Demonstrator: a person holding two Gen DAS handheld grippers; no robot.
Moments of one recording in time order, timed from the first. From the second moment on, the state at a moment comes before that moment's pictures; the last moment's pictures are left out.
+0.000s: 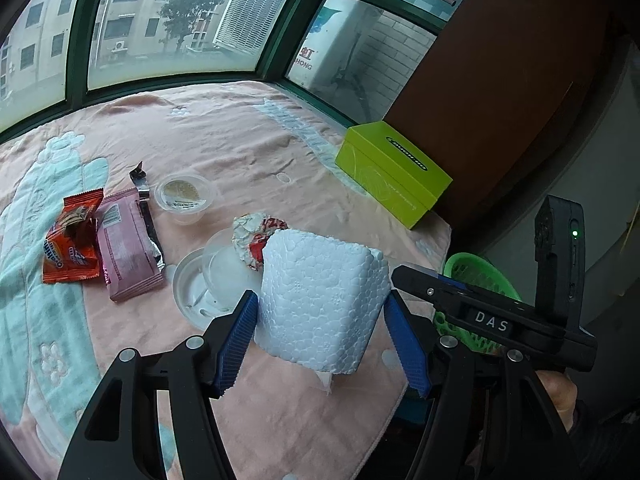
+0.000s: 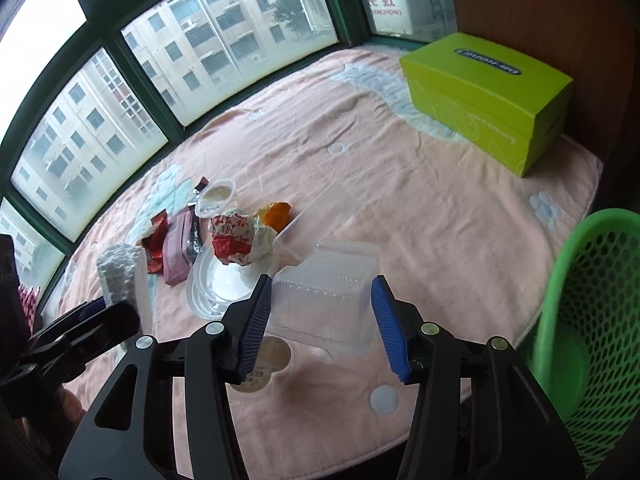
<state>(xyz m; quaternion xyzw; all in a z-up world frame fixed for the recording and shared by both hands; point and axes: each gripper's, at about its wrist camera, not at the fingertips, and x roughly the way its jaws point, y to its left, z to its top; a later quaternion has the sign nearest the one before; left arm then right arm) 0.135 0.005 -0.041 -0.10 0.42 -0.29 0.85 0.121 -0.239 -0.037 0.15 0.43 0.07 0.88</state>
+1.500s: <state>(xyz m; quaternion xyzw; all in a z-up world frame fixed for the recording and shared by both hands) 0.096 -0.261 -0.037 0.01 0.45 -0.47 0.76 -0.049 -0.446 -0.021 0.21 0.38 -0.15 0.89</state>
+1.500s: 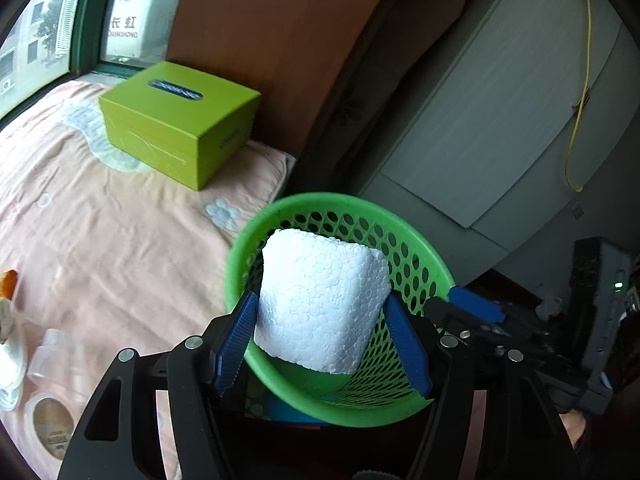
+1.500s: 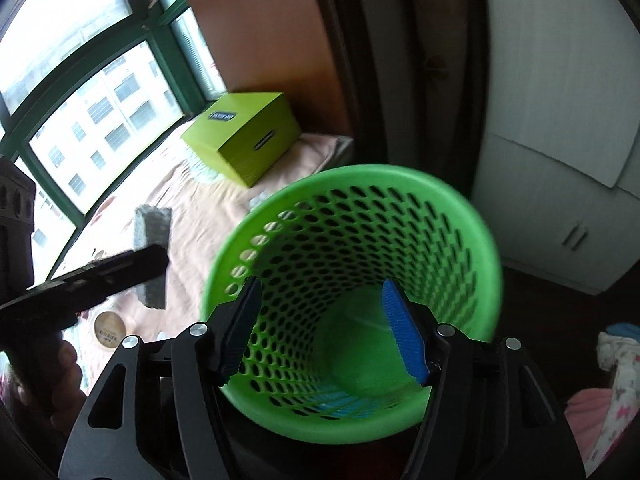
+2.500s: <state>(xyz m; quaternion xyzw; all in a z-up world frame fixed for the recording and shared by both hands) 0.100 -0.141 -0.040 0.00 0.45 -0.32 0.84 -0.015 -0.384 -0.011 0.17 0.39 -0.07 0.90</state>
